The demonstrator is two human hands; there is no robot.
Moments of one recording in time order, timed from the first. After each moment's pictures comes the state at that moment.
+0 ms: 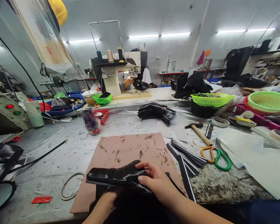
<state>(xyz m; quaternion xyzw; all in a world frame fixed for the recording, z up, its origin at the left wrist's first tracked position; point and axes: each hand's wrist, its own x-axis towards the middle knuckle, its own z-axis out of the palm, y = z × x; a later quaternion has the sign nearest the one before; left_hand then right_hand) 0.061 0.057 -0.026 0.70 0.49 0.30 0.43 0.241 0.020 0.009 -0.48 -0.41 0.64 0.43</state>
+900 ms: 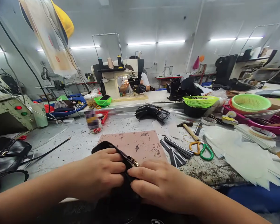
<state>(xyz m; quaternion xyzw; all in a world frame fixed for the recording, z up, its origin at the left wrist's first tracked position) 0.061 0.039 0.136 0.99 -0.03 0.02 -0.10 0.272 -0.040 0.087 -0.26 -0.91 -0.11 0.30</state>
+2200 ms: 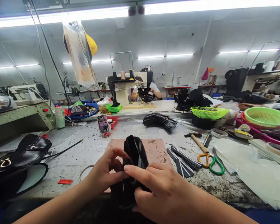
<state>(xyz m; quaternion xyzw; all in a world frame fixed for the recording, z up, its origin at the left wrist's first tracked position) 0.051 0.007 0.105 0.75 0.35 0.33 0.46 0.248 -0.058 0.108 -0.27 -0.89 -0.16 0.33</state>
